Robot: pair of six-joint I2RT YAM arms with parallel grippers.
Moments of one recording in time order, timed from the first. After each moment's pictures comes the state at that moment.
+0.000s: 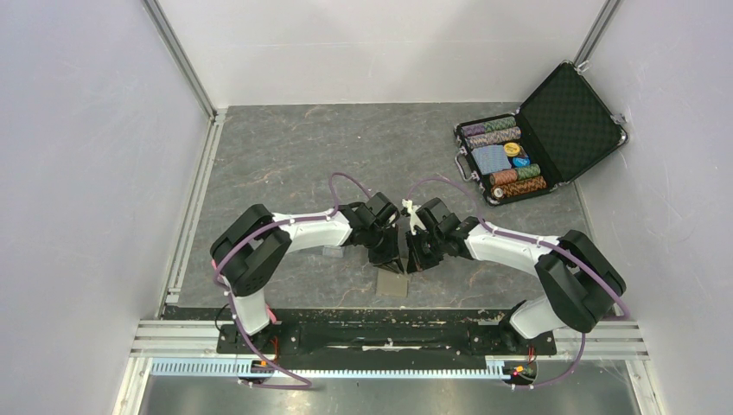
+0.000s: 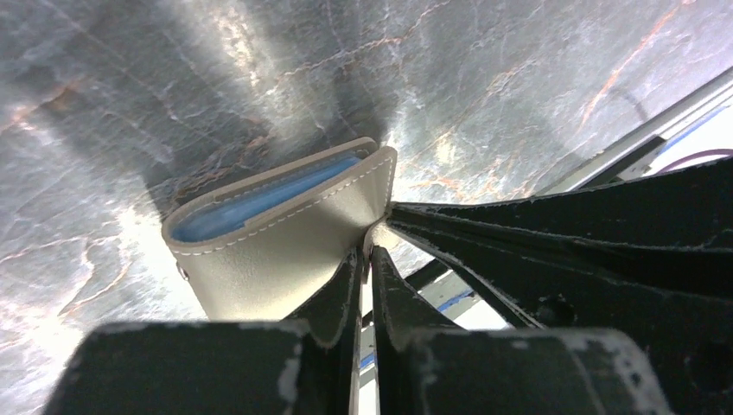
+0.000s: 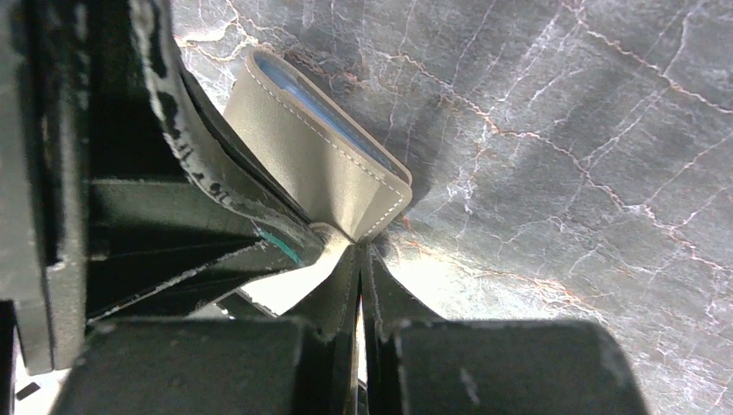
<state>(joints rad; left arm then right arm) -0.87 1.81 1.04 -0.31 0.39 -0.89 0.70 1.47 0.70 -0.30 -0.31 0.35</state>
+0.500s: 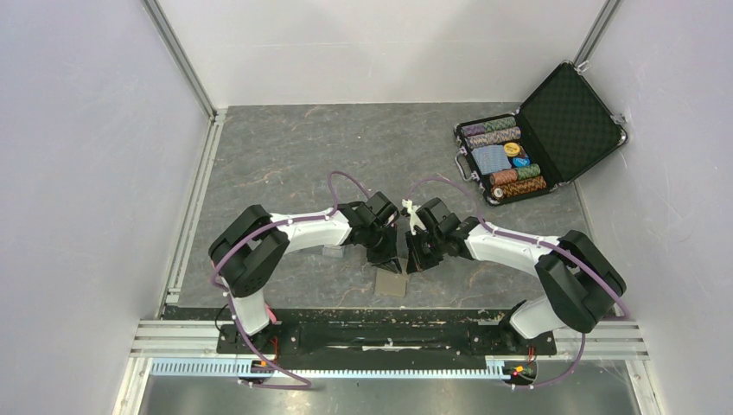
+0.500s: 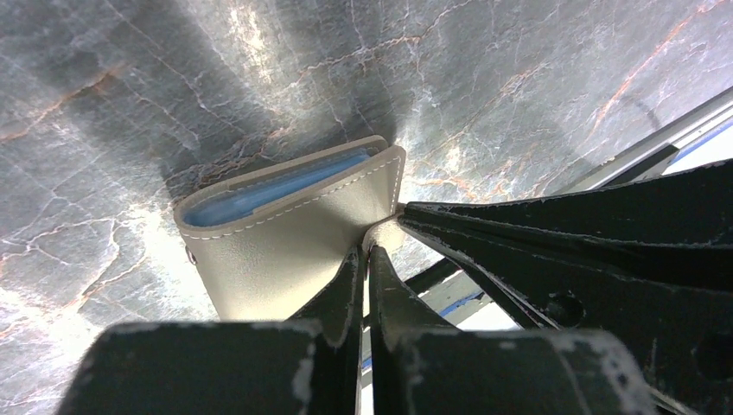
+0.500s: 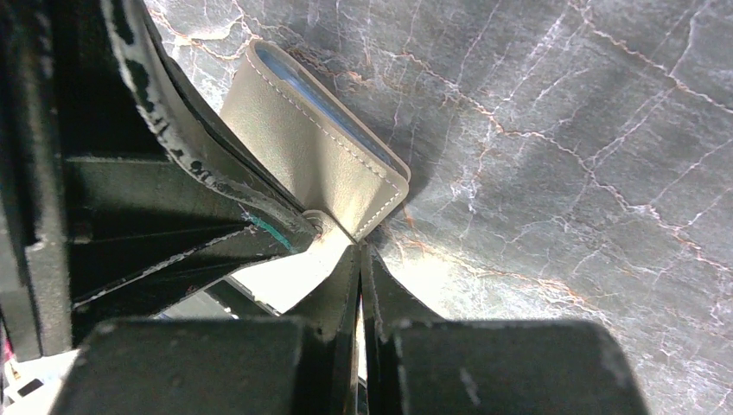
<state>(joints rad) -0.87 1.80 1.06 -0.37 0.34 -0.88 0.70 1.47 0.70 -0.30 -0.32 0.35</state>
